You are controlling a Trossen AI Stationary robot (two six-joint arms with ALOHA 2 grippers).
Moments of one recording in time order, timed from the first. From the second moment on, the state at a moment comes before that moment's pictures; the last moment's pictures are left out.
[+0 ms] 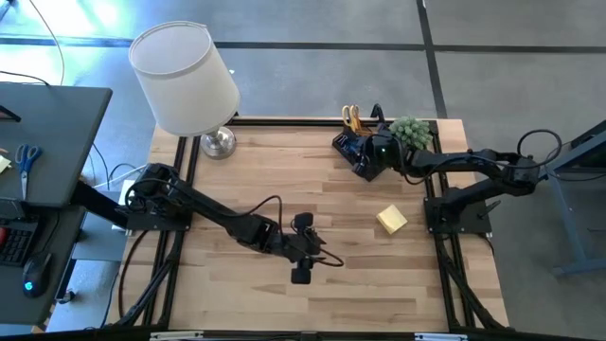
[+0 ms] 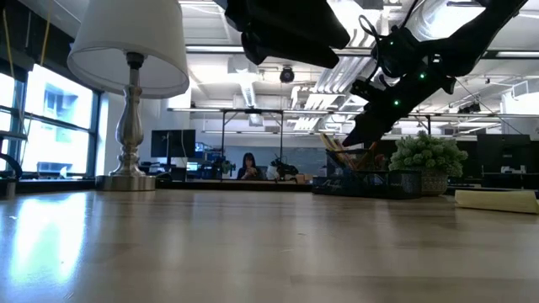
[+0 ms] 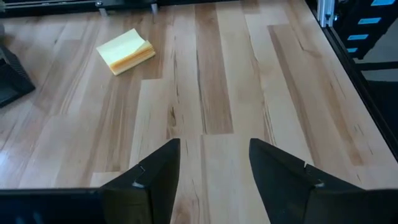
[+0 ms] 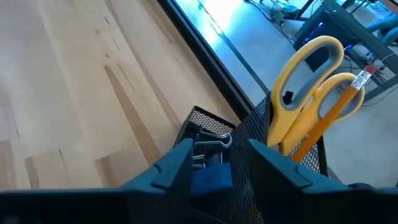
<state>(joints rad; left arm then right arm) -0.27 1.85 1.28 -0.10 -0.31 -0.16 -0.49 1.33 0.54 0.27 0.26 -0.29</state>
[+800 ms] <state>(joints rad) -0.28 1.85 1.28 -0.12 -0.31 -0.18 -0.41 1.31 0.54 -0.08 0.24 -0.21</state>
